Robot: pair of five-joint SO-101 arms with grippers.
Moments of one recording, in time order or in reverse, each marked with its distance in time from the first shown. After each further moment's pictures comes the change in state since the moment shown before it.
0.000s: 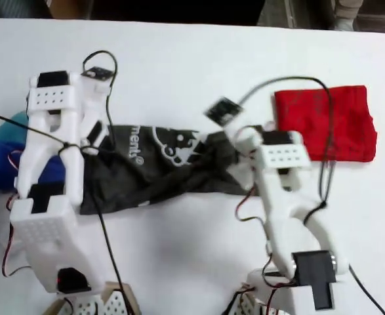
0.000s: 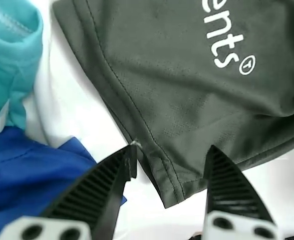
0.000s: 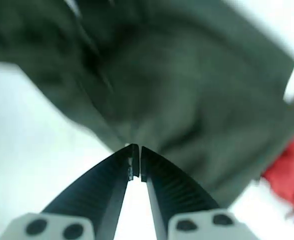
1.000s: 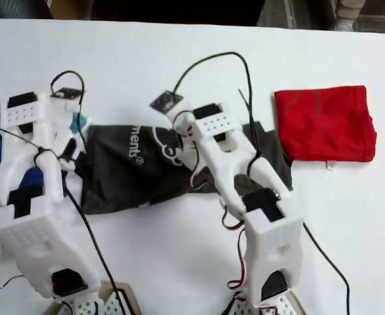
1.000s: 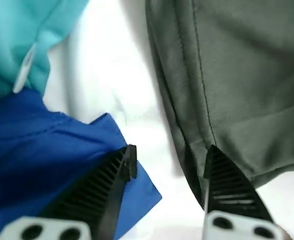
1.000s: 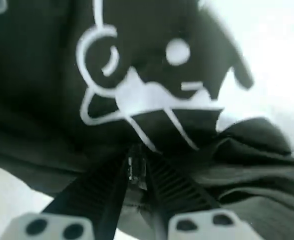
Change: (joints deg) left arm -11.1 -0.1 12.0 -8.4 -3.9; right arm -12.1 35.3 -32.4 10.7 -8.9
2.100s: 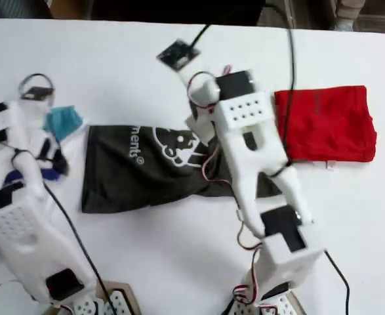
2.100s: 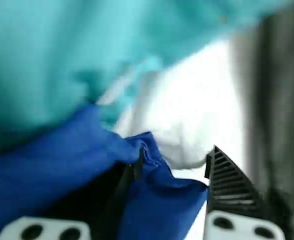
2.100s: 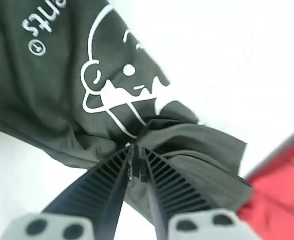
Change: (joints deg) left arm -12.0 11.4 -8.8 -10.7 -5.2; right arm 2.6 -15.3 -19.7 18.5 0.0
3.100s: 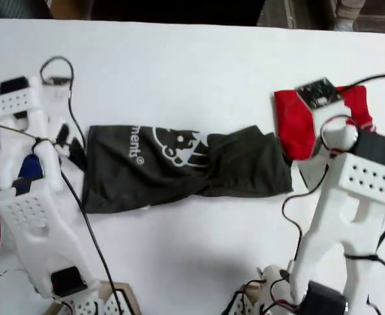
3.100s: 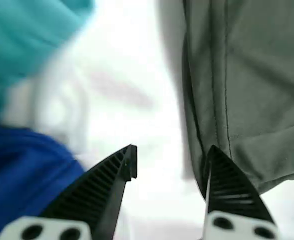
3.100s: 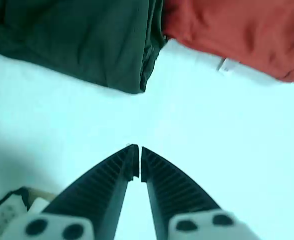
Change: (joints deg) left arm 10.6 1.1 -11.2 20.7 9.5; right arm 39.6 -35.2 35.2 4.6 15.0
